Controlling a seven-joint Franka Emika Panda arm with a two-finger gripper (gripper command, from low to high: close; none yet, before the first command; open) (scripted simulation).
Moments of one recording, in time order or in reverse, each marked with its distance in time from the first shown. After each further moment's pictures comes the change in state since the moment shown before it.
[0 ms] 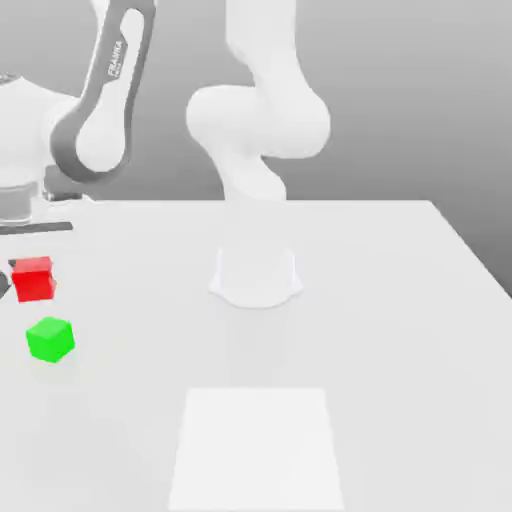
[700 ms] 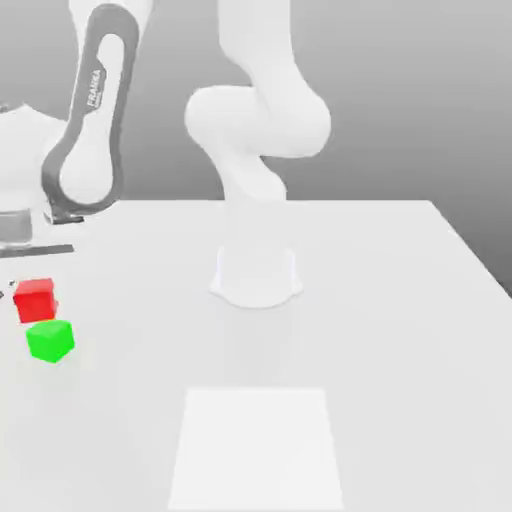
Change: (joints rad) arm 0.035 0.174 0.033 0.008 0.312 0.125 -0.222
